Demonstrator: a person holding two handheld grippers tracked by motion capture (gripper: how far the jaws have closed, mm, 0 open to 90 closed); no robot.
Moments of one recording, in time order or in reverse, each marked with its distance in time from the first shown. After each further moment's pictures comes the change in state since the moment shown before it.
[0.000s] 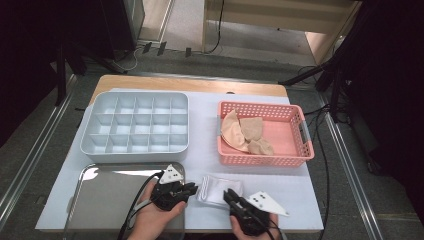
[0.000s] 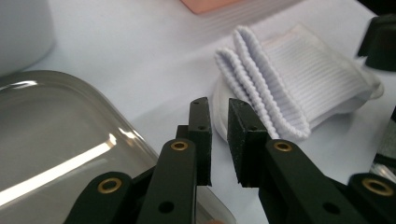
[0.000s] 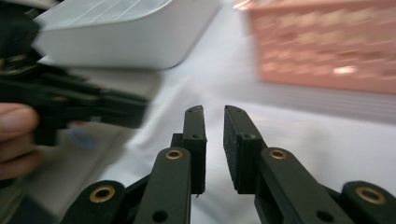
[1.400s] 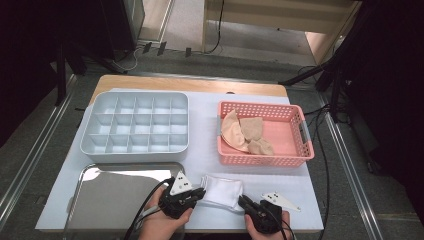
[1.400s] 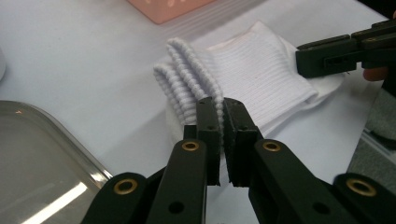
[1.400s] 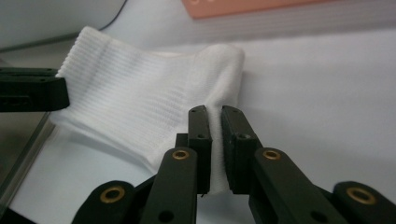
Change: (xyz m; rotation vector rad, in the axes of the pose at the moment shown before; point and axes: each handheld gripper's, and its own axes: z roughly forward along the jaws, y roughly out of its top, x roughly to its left) left arm -0.028 -0.002 0.007 -0.011 -0.008 0.108; right arm -0.039 -0.018 0.006 0.156 -0.077 0.162
